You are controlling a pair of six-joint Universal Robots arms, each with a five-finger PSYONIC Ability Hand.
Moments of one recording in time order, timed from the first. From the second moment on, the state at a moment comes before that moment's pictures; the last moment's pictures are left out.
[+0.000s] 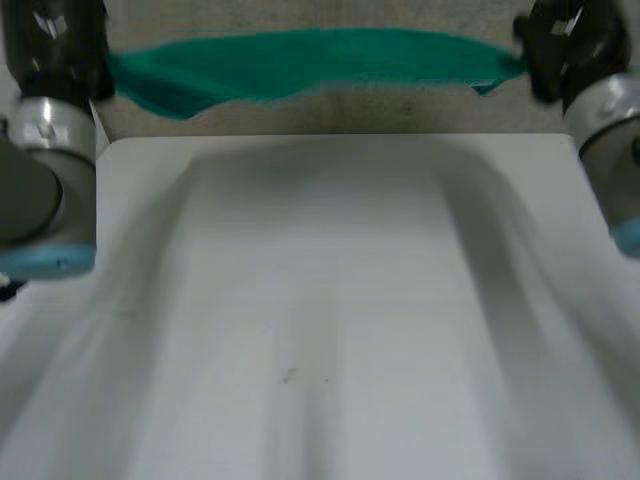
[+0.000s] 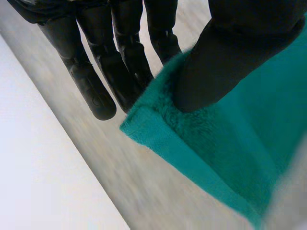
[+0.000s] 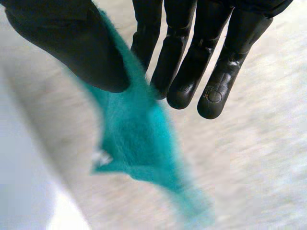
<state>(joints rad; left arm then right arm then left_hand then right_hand) 4.42 -1.88 -1.41 3.77 -1.68 3.54 1.83 -1.20 1.17 -0.26 1.47 2.47 1.15 1.20 1.19 1.20 0.99 0.98 1.18 1.19 1.19 1.01</state>
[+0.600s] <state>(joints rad) 4.49 -1.95 -1.74 3.76 -1.64 3.54 1.68 -0.97 1.42 -0.09 1.39 2.96 1.15 1.20 1.19 1.20 0.99 0.60 0.70 0.69 0.68 0.52</state>
